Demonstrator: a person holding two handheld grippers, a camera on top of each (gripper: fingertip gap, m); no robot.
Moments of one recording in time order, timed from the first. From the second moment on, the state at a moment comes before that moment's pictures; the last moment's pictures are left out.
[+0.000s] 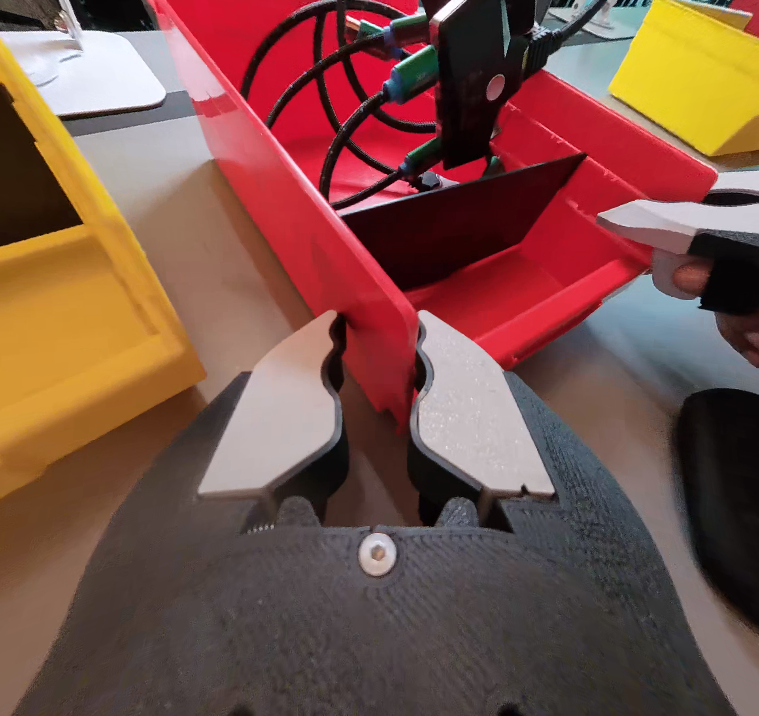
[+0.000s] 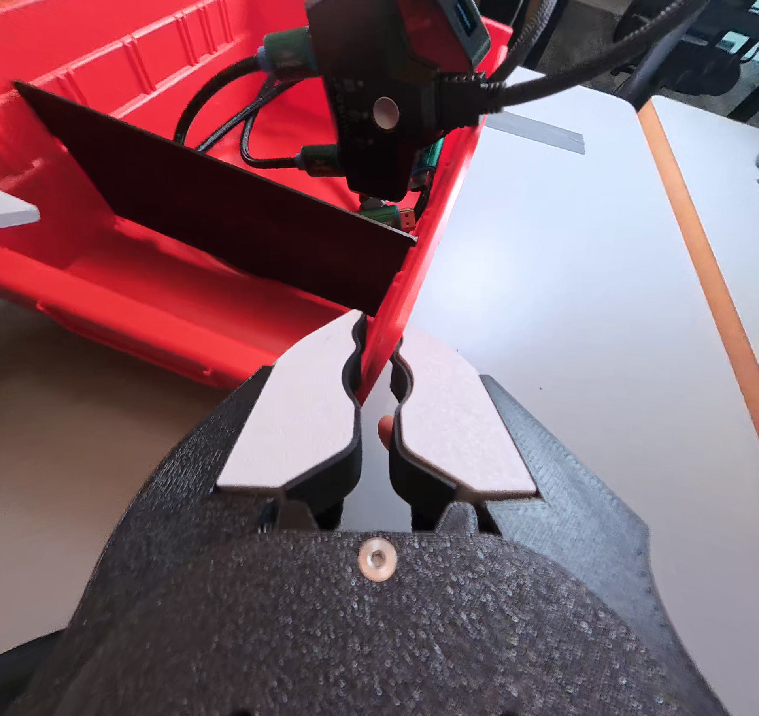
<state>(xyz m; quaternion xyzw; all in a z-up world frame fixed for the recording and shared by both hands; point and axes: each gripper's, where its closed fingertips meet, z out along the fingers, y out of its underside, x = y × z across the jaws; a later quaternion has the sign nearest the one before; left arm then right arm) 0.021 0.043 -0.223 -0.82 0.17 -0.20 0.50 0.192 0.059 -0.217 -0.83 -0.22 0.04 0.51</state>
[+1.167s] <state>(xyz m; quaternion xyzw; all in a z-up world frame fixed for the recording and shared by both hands) -0.347 -0.144 -0.030 -0.69 0.00 0.07 0.72 -0.182 -0.060 -0.027 -0.56 -0.38 0.28 0.68</state>
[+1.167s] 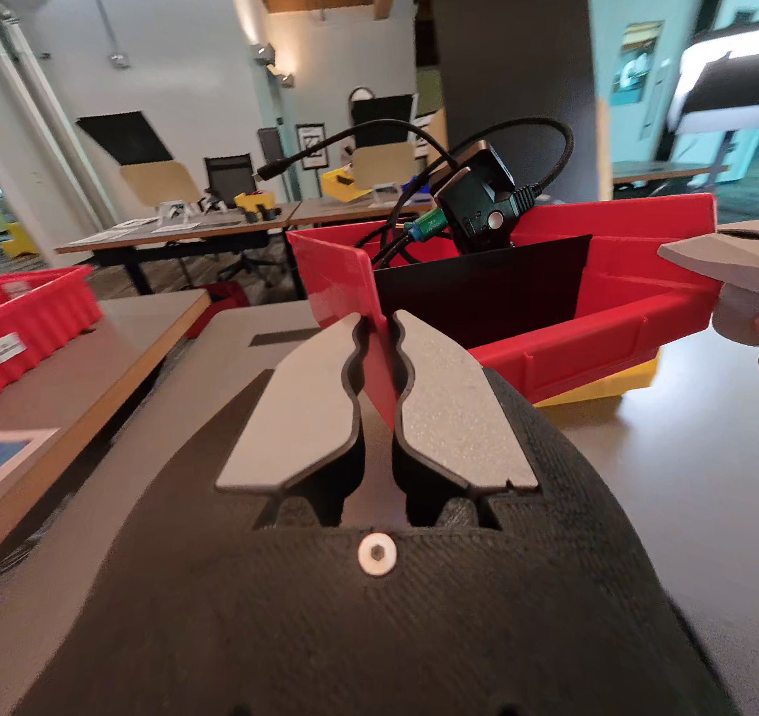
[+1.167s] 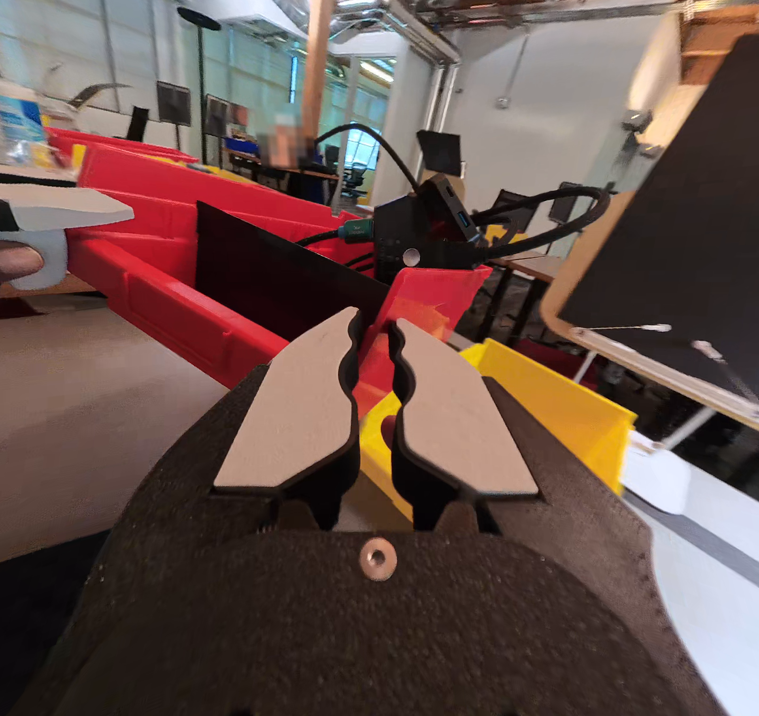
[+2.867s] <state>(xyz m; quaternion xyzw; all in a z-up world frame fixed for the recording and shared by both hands) -0.255 -0.040 -0.274 -0.85 0.45 0.06 0.27 0.064 0.012 -0.250 -0.69 -0.66 -0.07 0.28</state>
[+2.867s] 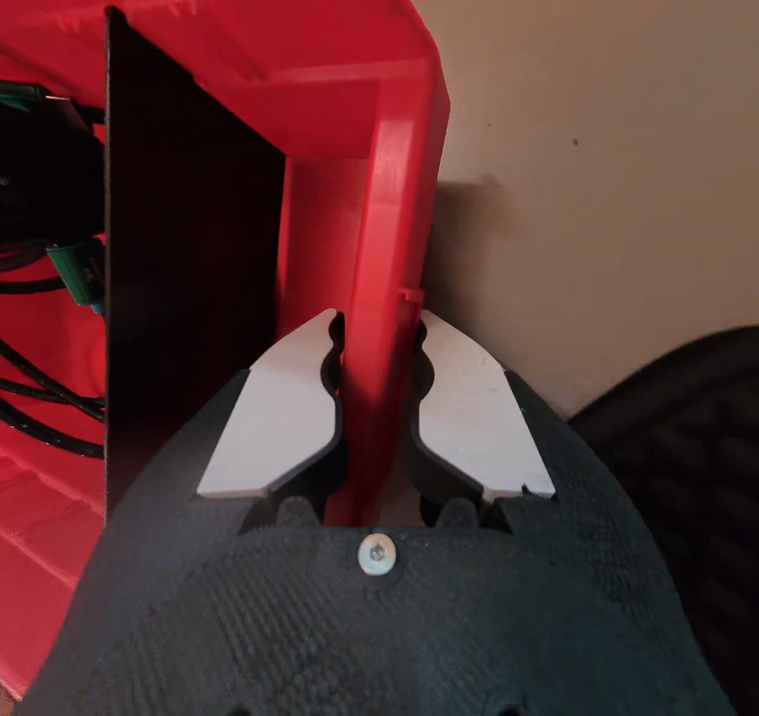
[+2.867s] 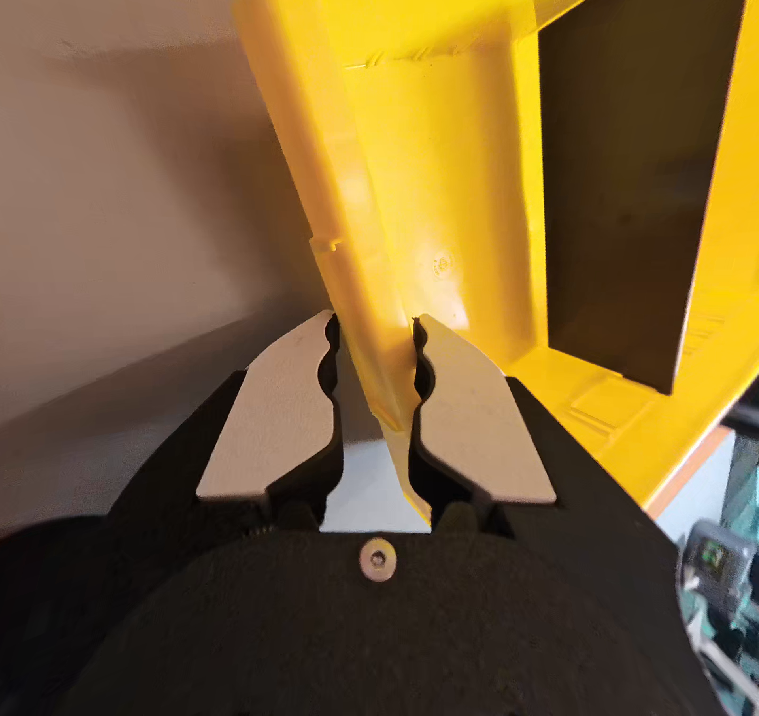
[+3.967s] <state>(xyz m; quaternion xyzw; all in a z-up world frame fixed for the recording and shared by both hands) -0.337 0.095 -0.146 -0.86 0.26 0.00 0.44 0.008 0.093 -0.183 -0.68 -0.36 0.32 0.55</state>
